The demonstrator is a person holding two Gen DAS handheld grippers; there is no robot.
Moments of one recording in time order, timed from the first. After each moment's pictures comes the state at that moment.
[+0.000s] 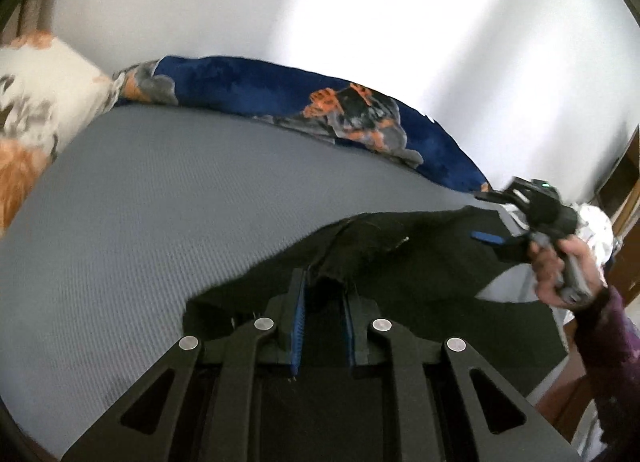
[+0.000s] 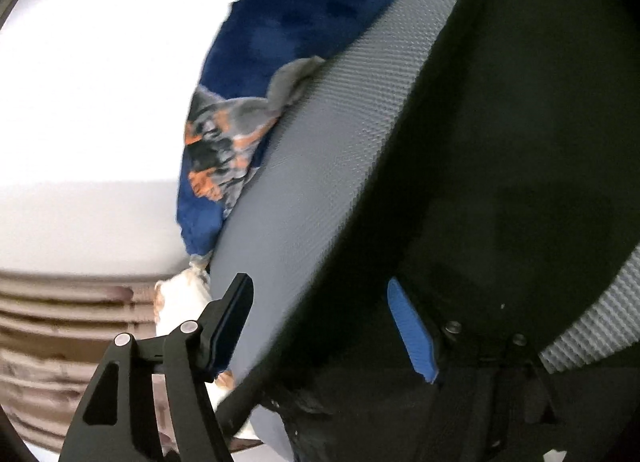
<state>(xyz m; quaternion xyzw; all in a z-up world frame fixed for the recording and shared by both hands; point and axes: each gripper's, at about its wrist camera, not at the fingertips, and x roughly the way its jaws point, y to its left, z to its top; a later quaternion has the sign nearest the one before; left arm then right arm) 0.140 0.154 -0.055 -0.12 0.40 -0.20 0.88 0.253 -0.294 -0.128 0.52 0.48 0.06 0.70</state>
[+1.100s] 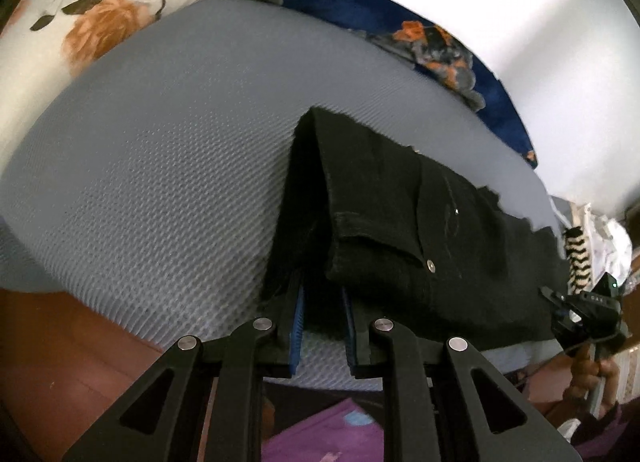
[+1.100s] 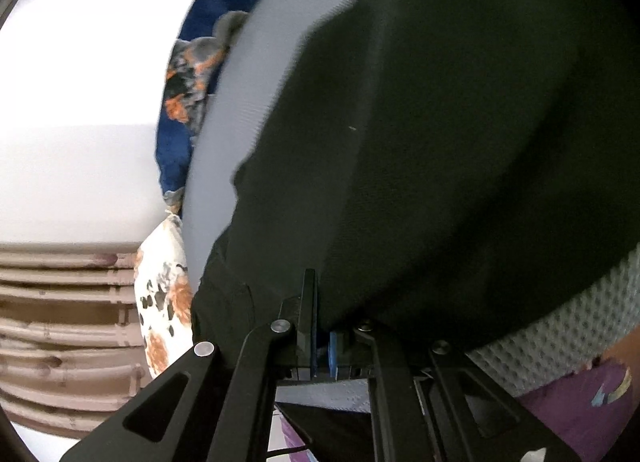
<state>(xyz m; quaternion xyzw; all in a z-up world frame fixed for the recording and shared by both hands) 0.033 0.217 -0.115 -0.16 0.52 -0.10 0.84 -0.009 -0.245 -0.165 0.54 0.48 0.03 0.69</state>
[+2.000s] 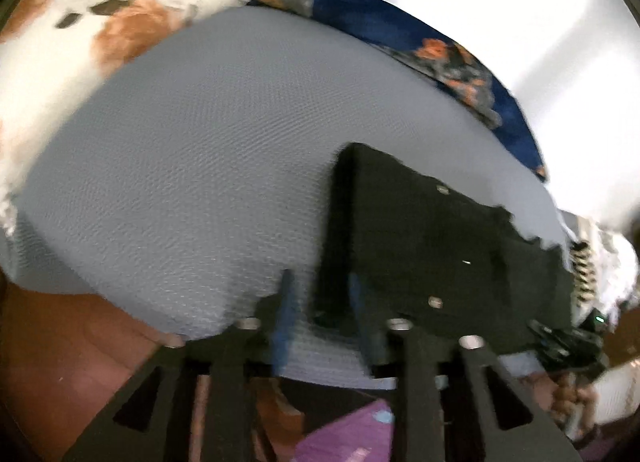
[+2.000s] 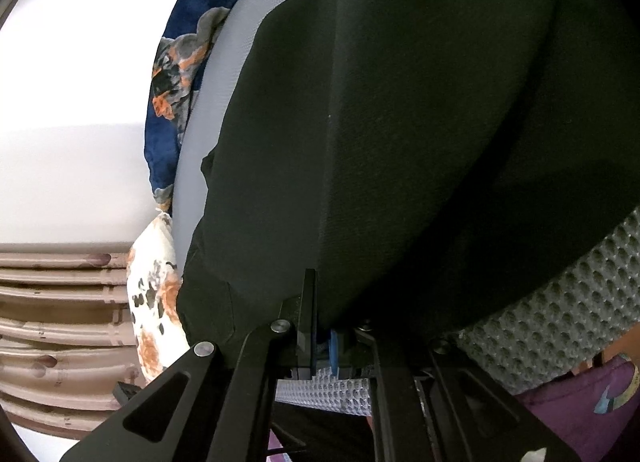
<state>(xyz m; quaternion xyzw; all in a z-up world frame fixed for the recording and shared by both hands) 0.042 0.247 -0.102 -0.17 0.51 -0.10 0.84 -0.025 -0.243 -0.187 0.53 0.48 0.03 0.70</state>
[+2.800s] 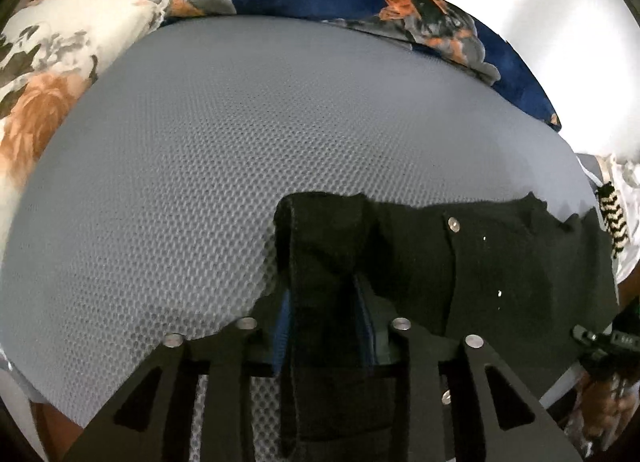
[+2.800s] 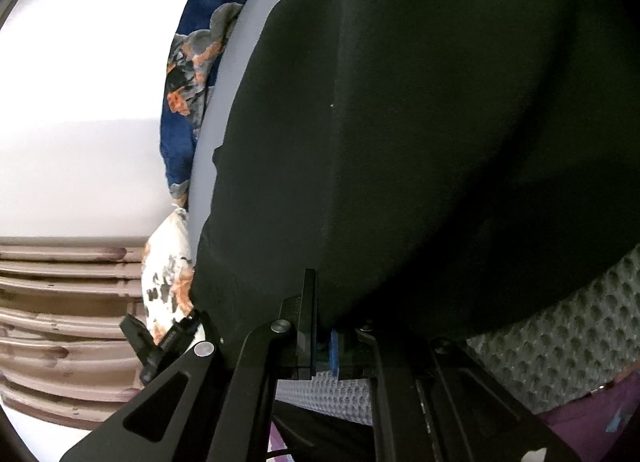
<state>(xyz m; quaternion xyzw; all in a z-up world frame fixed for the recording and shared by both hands) 0.130 0.194 -0.132 -0.04 0.52 -0.11 0.84 -0.023 -0.240 -0.198 0.55 0.46 0.07 0.70</state>
